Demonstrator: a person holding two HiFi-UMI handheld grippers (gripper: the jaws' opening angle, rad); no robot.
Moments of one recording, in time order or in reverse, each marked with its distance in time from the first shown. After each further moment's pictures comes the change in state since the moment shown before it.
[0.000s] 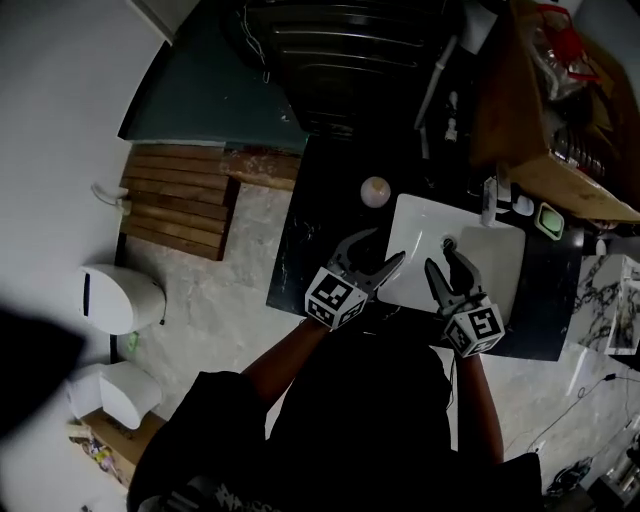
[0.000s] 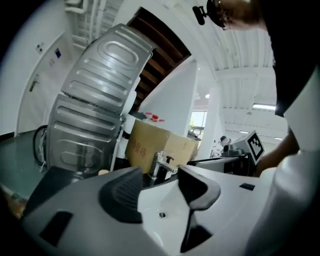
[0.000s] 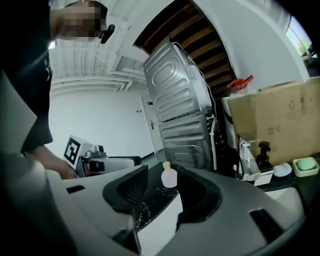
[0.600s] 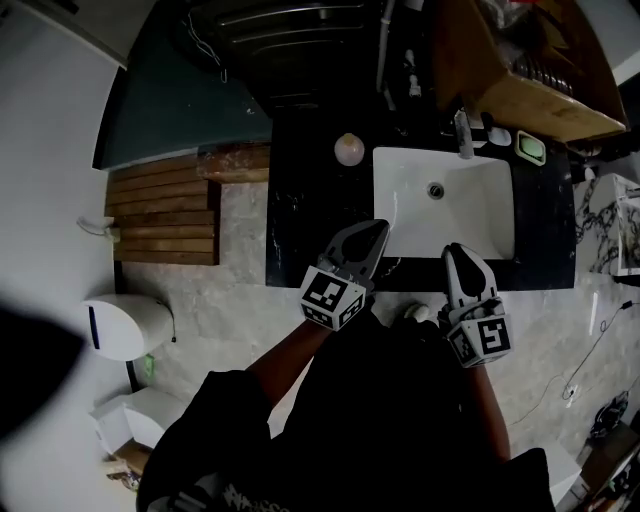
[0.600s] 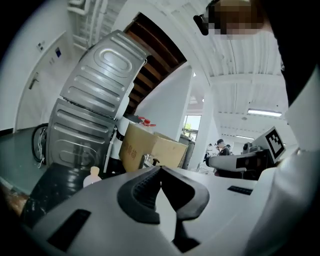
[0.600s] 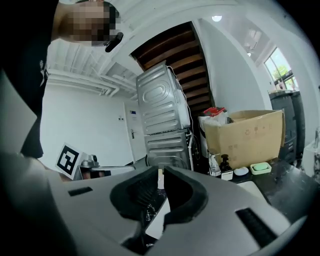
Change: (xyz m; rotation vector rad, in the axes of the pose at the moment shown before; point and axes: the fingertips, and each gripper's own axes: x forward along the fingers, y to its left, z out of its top) left arm -0.041 -0.068 0.009 -0.024 -0.018 -0.034; right arm -0.111 0.056 0.023 0.014 -0.126 -0.301
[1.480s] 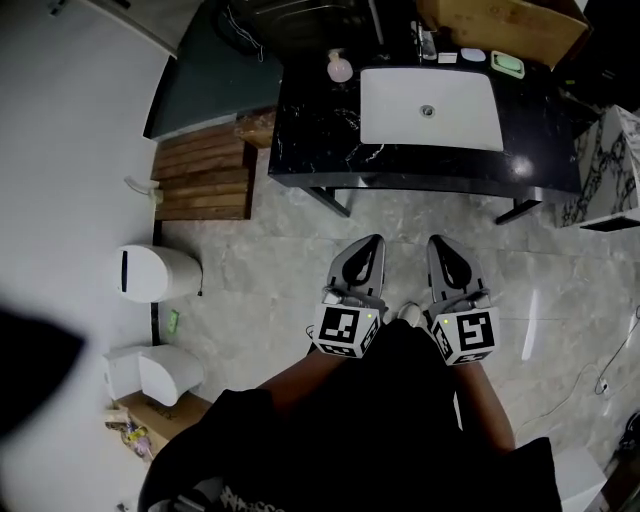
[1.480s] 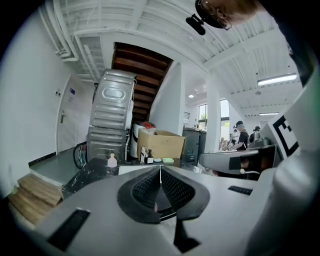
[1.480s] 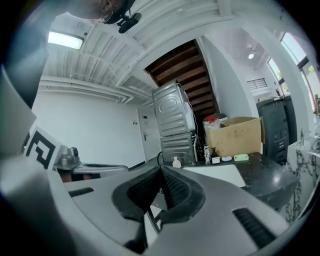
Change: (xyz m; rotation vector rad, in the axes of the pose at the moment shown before) left arm -0.183 -0.295 -0.090 0.124 0.006 0.365; right arm -0.297 0.077 -0.068 -0.036 -0.041 0.089
